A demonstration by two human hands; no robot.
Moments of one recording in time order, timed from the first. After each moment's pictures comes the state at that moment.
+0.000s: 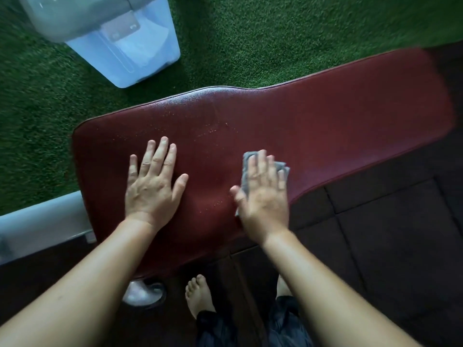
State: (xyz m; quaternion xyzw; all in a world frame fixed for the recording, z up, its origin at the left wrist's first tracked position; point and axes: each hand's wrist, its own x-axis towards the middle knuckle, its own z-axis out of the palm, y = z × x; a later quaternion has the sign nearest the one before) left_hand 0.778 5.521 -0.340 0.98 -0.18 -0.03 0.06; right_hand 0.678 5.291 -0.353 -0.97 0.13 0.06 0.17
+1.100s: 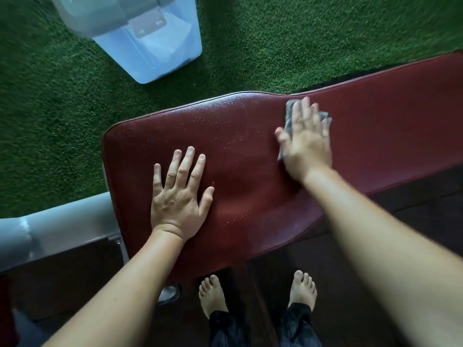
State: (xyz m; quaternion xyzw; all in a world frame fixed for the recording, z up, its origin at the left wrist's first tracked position) left_hand 0.772 5.529 -0.352 0.98 -0.19 0.03 0.04; right_hand 0.809 5.229 -0.353 -0.97 0.16 0.09 0.14
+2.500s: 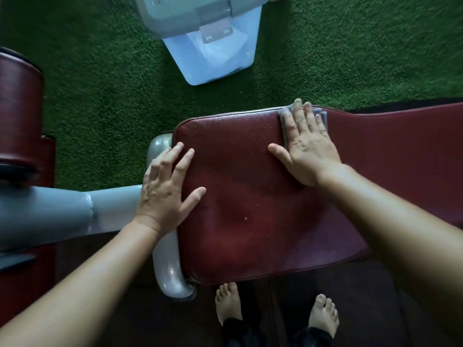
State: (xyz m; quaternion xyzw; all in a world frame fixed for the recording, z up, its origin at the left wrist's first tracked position) left_hand 0.803 5.666 -0.317 0.98 -0.14 -0.02 0.13; right_hand 0.864 5.328 -0.335 -0.99 -0.06 0.12 0.07
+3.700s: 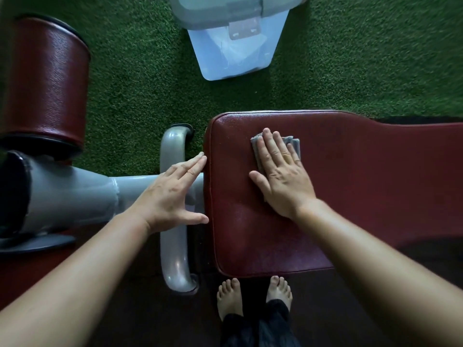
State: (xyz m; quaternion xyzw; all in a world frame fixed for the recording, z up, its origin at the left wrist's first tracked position) left_hand 0.804 5.742 -0.312 0.93 -0.23 -0.21 0.19; right_hand 0.811 5.441 -0.333 -0.98 -0.15 0.08 0.13
